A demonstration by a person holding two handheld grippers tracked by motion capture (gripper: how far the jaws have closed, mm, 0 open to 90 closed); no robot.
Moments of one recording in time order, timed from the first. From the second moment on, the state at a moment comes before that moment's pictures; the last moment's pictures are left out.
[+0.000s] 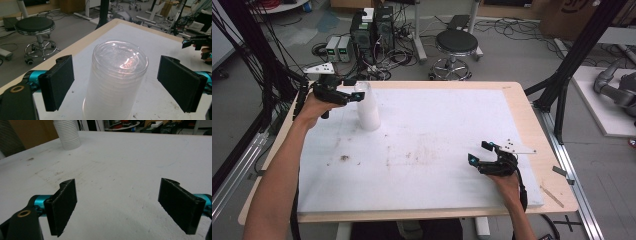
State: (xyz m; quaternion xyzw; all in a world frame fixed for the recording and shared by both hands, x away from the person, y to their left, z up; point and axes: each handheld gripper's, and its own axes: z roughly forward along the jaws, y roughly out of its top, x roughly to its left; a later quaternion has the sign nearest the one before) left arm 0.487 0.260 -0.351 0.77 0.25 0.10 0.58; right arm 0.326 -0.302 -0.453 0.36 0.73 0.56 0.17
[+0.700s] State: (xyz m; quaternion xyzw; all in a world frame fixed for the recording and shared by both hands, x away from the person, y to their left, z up) left arm 0.495 0.246 -0.365 0.78 0.25 0.10 0.56; right arm 0.326 -0.303 -0.453 0.36 0.72 0.56 0.17
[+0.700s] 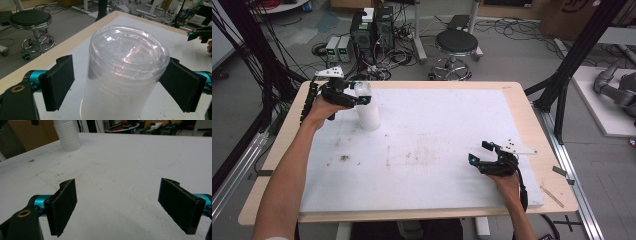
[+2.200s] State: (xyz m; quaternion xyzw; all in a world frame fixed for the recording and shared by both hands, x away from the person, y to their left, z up) left arm 0.492 0.246 -0.369 0.78 0.24 0.11 0.56; right arm 0.327 -0.302 -0.453 0.36 0.73 0.56 0.17
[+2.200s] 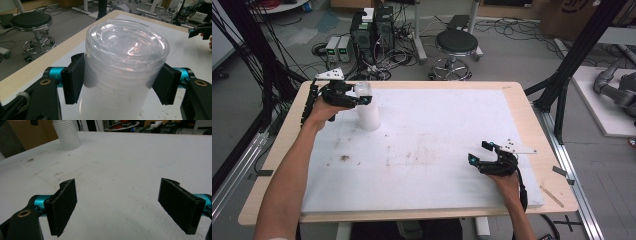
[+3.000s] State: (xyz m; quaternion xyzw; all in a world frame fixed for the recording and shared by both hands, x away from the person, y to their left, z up) left arm 0.485 0.256 -0.345 0.77 0.24 0.13 0.58; right arm 0.327 -0.302 -0.453 0.36 0.73 0.56 0.17
